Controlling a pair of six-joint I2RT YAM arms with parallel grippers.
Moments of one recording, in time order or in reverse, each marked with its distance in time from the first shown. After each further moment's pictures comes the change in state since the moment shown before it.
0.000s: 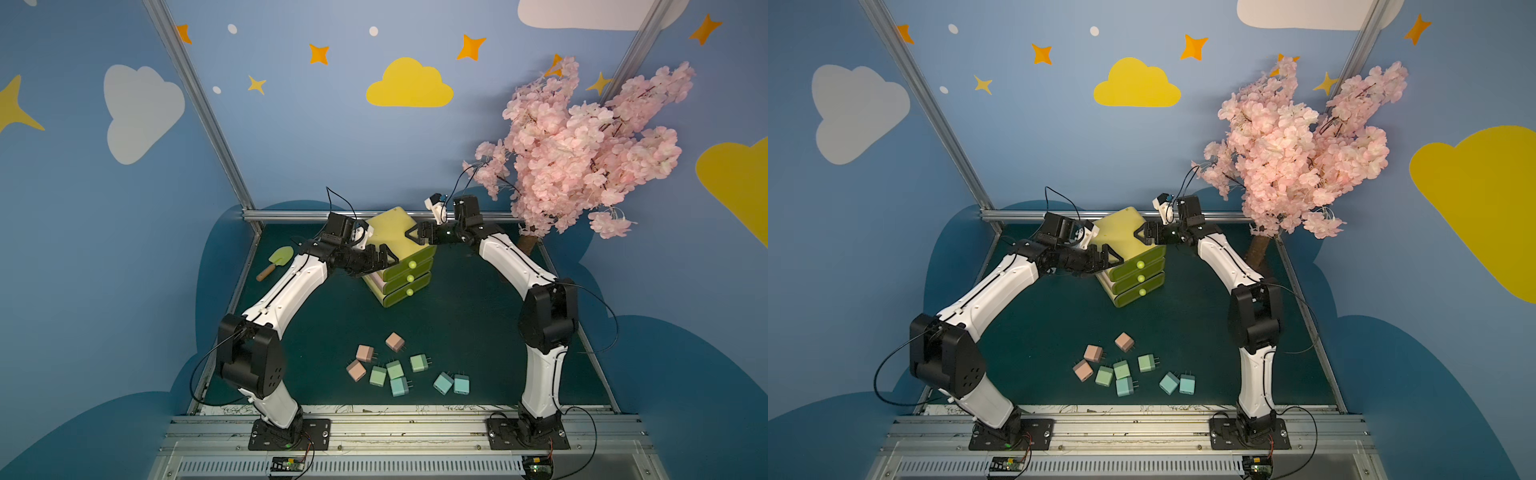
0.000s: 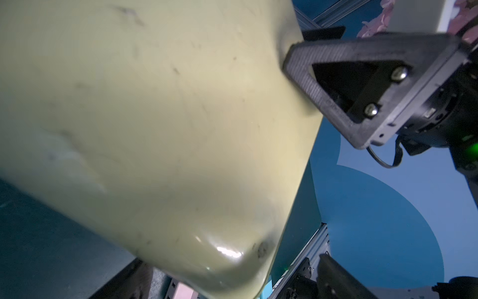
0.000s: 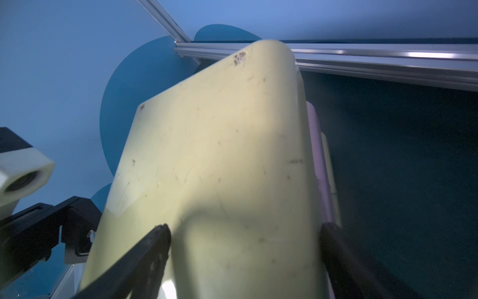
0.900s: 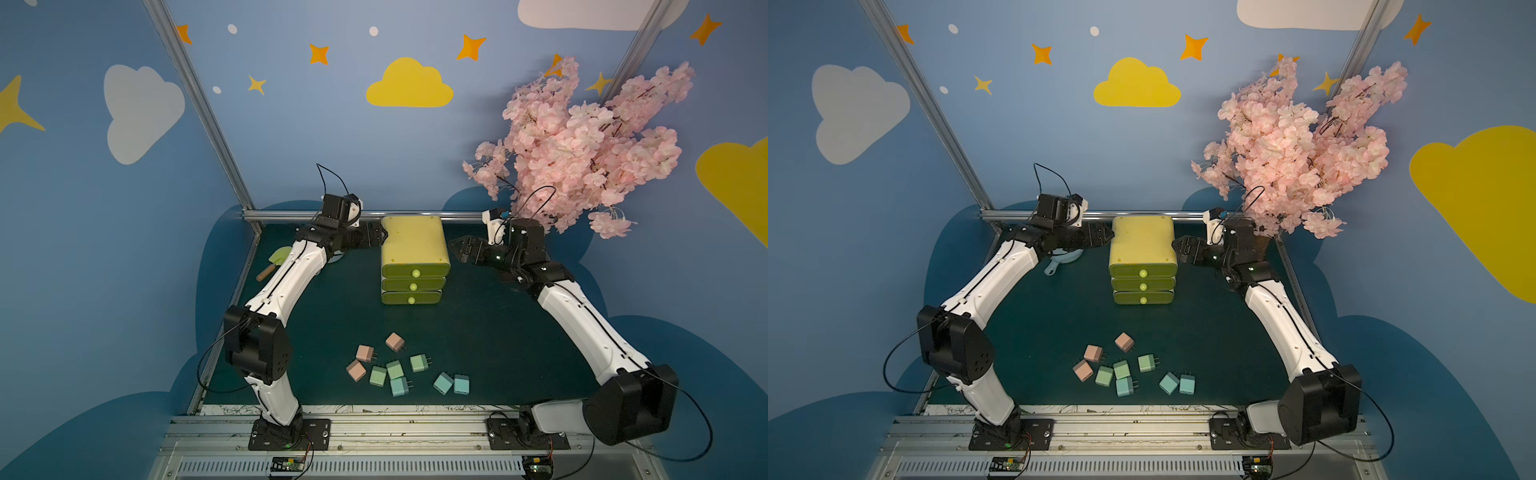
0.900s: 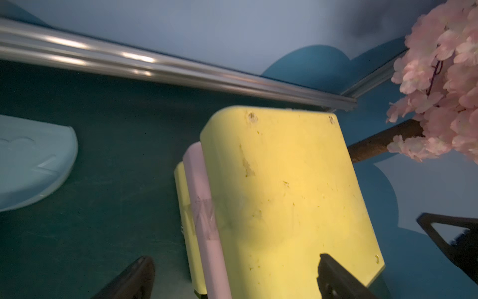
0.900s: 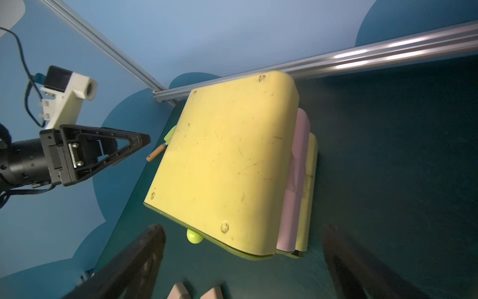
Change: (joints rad) left arm 0.053 0.139 0.240 0.010 -0.228 0.079; right arm -0.129 -0.658 -0.643 0.093 0.168 0.164
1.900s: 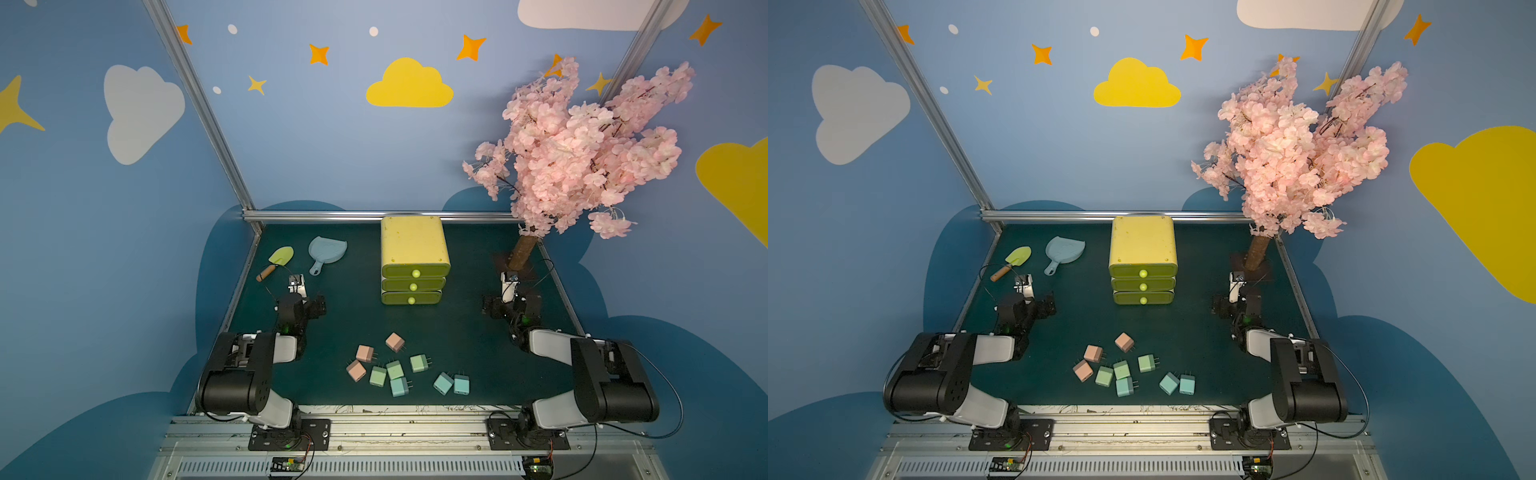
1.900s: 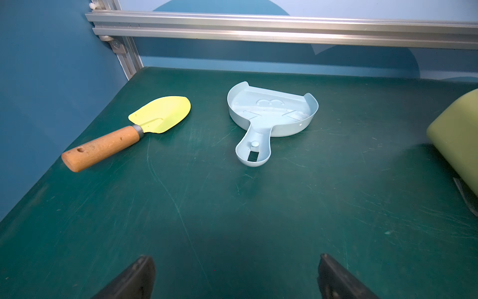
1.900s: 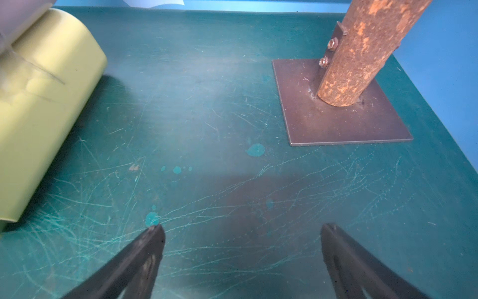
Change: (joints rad) left arm 0.288 -0.266 -1.350 1.378 -0.473 0.367; right arm -0.221 0.047 -0.806 0.826 0.437 -0.436
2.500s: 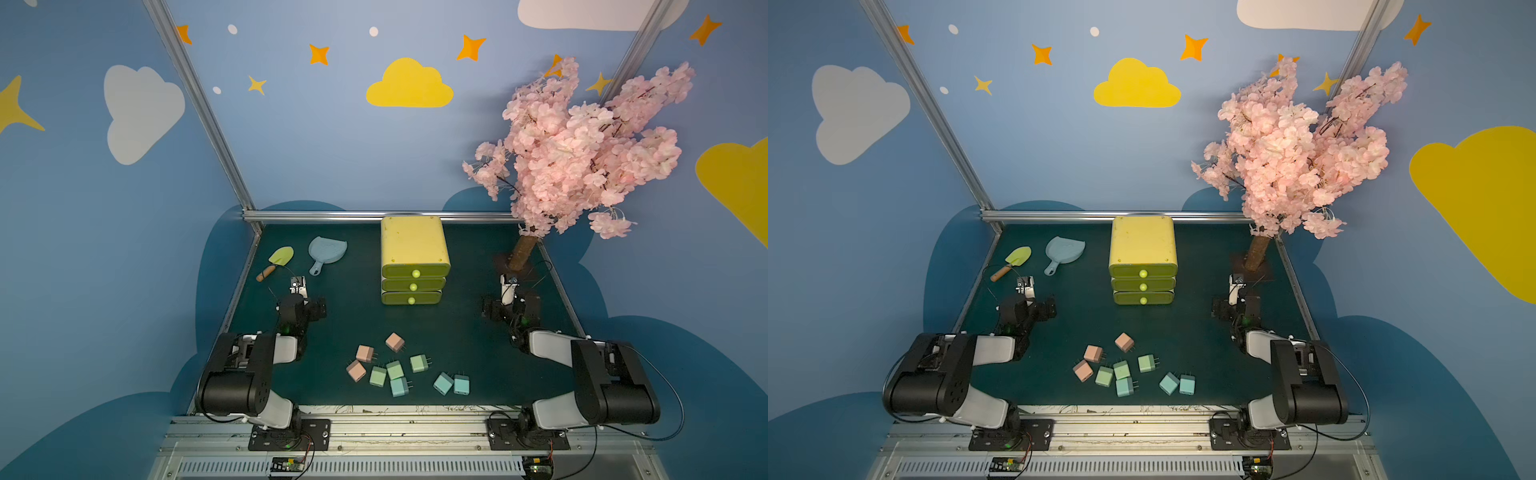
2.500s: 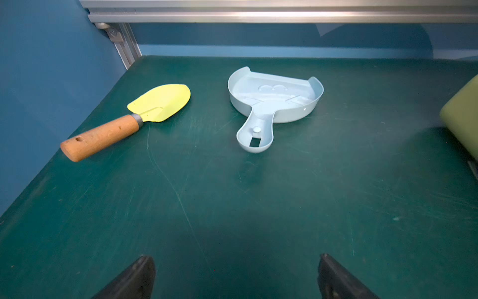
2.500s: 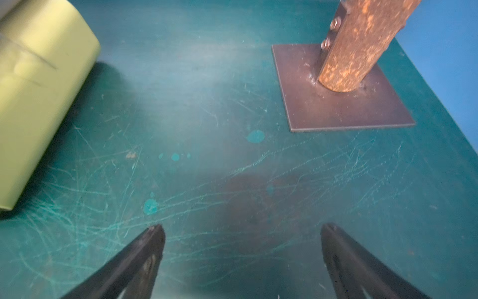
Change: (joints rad) left arm -0.005 -0.003 0.000 -0.040 -0.012 0.014; right arm 0.006 -0.005 -0.010 -0.030 0.002 -0.002
